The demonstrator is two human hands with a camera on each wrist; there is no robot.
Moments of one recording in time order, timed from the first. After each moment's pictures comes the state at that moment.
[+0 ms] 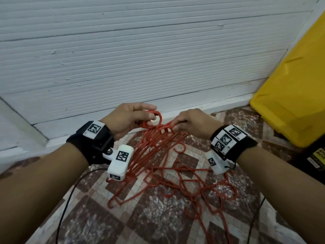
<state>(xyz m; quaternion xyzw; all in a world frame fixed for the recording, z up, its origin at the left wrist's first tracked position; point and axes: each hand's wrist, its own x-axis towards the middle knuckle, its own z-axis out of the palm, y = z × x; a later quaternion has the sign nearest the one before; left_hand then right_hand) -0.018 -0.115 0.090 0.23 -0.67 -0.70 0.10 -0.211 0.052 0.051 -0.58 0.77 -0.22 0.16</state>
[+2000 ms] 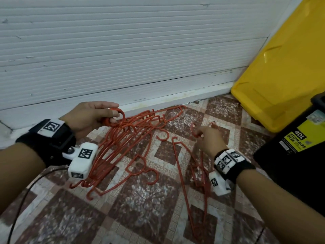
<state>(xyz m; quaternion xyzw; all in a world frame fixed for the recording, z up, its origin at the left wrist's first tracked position) 0.010 -0.132 0.059 0.32 -0.64 -0.69 0.11 -0.223 0.157 -0.048 -0.27 0.93 -0.20 0.13</state>
